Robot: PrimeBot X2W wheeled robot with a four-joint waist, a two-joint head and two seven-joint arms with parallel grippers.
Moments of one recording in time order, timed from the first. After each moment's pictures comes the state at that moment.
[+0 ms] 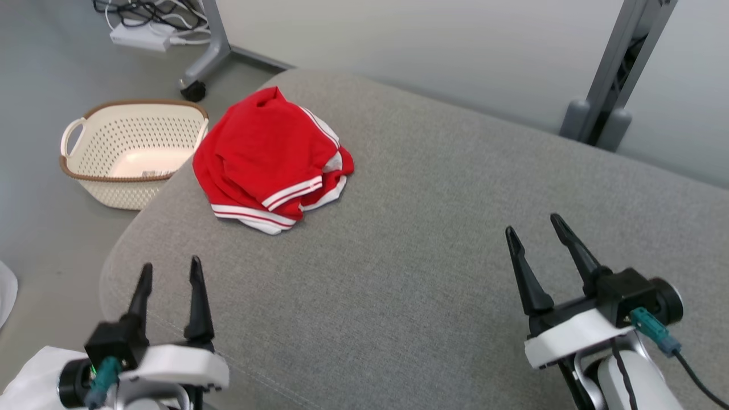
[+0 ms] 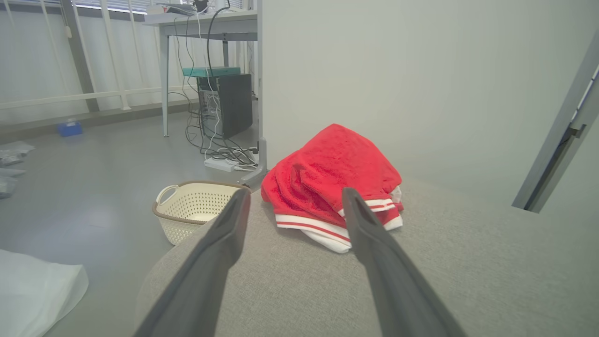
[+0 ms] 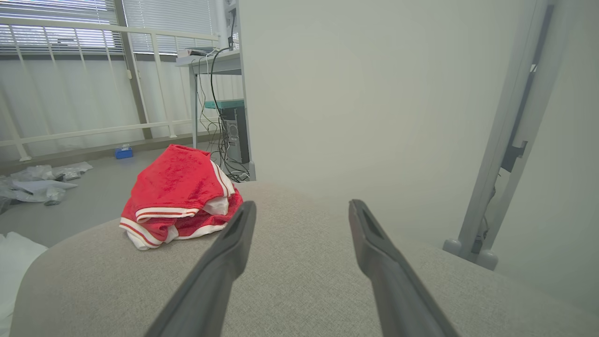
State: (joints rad) left arm -0.05 0.05 -0.03 0.22 -0.23 0.11 -0.26; right arm -0.21 -0.05 0.17 0.27 0.09 0.13 -0.26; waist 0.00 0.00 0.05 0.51
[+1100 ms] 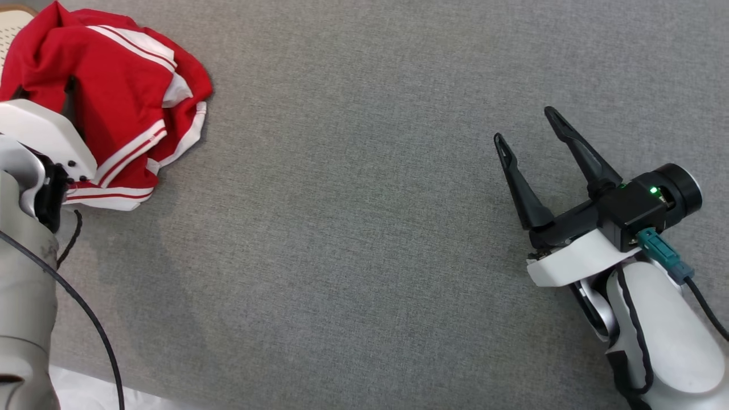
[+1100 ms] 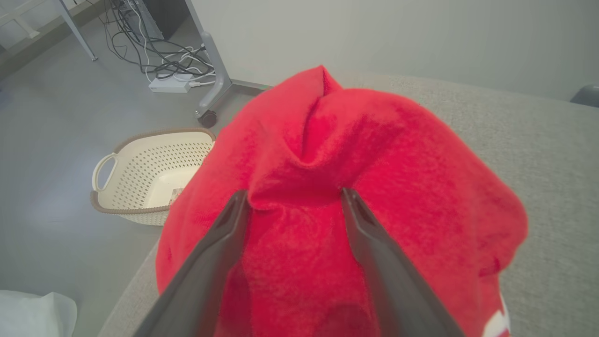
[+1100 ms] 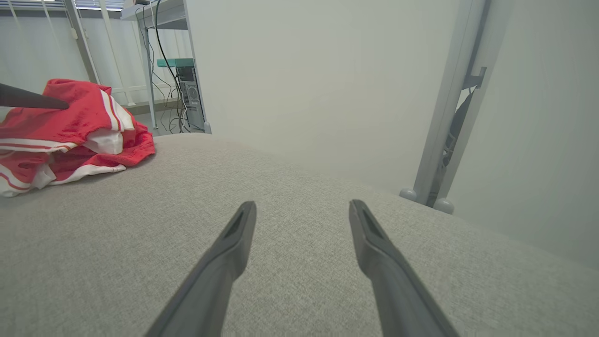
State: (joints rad) left arm -0.99 0.28 0.06 1.12 -0.22 -0.09 -0.01; right arm -0.48 -0.17 0.30 0.23 0.06 0.13 -0.26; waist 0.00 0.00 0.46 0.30
